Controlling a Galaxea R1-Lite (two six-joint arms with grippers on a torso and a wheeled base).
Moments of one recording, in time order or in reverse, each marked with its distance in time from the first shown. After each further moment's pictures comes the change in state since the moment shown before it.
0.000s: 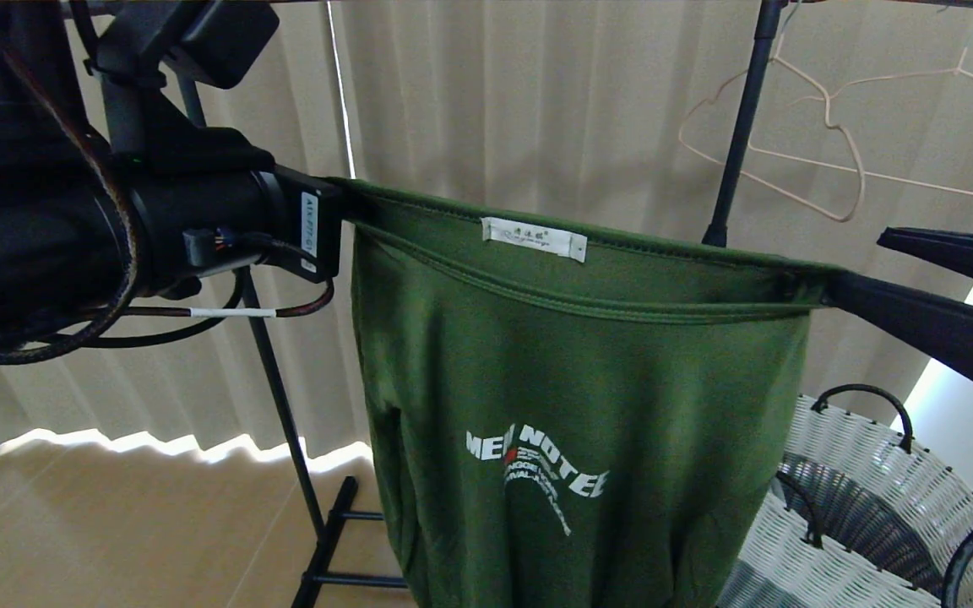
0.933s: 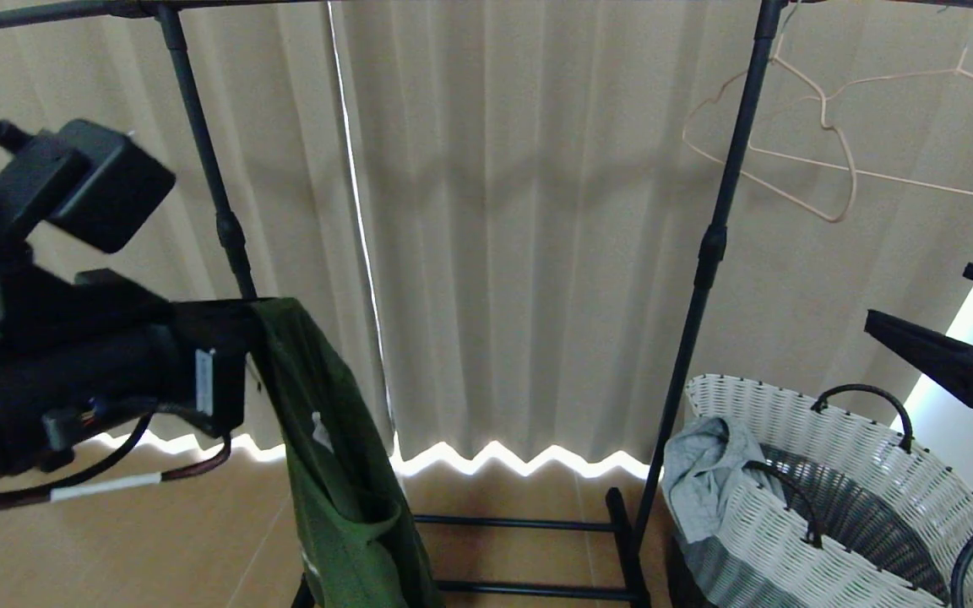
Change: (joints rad) left arm -0.002 -0.238 0.363 -0.007 0.010 -0.042; right arm -0.258 -0.019 0.105 0.000 -0.124 -0.221
